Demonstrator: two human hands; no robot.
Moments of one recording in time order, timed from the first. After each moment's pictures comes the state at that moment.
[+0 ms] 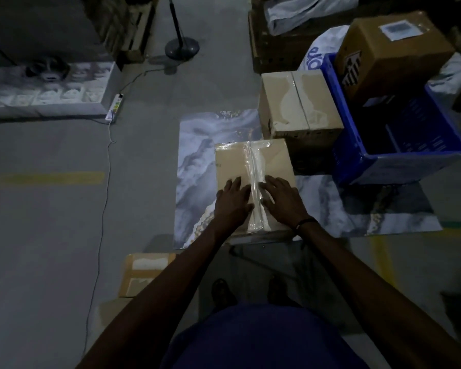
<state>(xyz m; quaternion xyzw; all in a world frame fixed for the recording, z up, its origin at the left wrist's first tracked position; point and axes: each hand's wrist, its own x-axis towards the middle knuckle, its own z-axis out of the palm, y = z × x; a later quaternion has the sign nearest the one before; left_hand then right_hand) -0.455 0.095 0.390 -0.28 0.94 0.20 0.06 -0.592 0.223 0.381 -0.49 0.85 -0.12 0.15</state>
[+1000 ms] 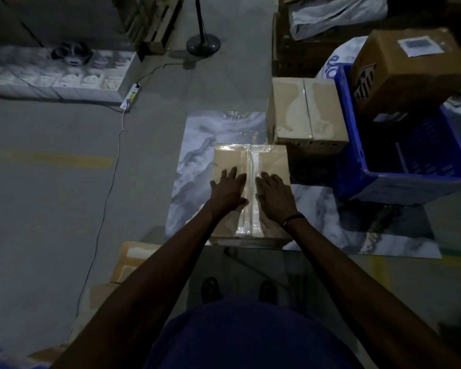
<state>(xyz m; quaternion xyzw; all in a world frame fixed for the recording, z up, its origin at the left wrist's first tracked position) -0.498 0.075 0.402 -0.33 0.91 0.21 0.14 -0.621 0.203 0.382 -0.53 0.83 -0.07 0.13</state>
